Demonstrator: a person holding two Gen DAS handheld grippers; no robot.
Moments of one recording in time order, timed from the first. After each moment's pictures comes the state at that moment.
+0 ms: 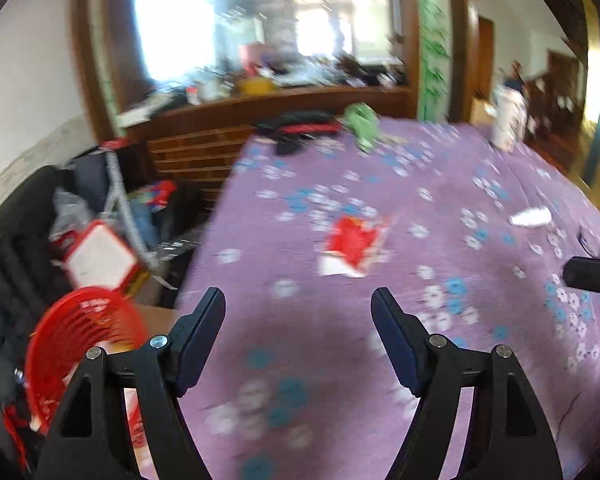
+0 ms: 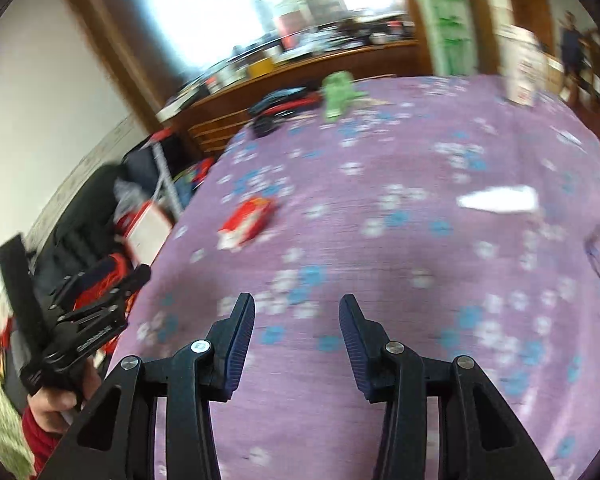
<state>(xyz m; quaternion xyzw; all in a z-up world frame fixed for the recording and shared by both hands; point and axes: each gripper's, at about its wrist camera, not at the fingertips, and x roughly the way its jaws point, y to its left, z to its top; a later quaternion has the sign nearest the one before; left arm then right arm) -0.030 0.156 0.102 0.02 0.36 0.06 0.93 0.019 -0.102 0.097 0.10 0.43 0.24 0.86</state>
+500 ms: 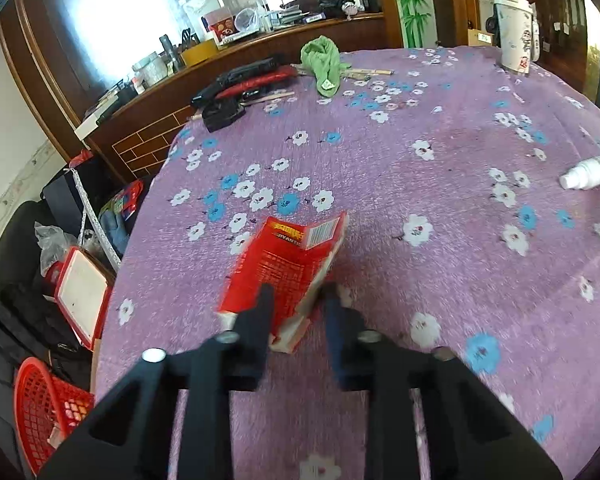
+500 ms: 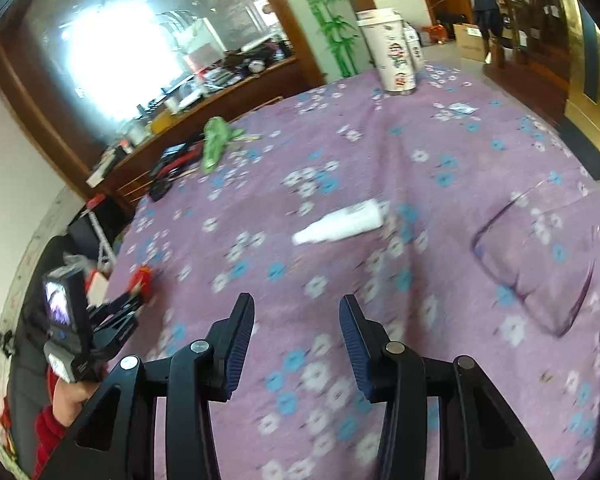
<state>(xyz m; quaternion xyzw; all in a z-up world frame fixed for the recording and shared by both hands) 0.102 0.094 0.026 0.11 0.44 0.07 0.89 0.079 -0.238 0.090 0.16 0.44 0.12 0.88</state>
